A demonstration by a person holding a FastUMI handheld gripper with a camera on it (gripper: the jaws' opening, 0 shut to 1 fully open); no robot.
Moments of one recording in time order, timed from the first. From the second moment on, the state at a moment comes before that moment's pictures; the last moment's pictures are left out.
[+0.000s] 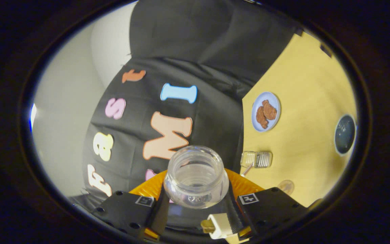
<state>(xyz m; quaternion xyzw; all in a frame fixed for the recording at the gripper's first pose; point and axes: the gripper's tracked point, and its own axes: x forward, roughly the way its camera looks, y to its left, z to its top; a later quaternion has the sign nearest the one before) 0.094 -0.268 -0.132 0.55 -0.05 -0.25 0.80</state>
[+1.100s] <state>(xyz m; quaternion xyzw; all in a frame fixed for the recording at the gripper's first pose) 0.135 -0.162 -0.189 0.12 0.19 -0.24 0.94</state>
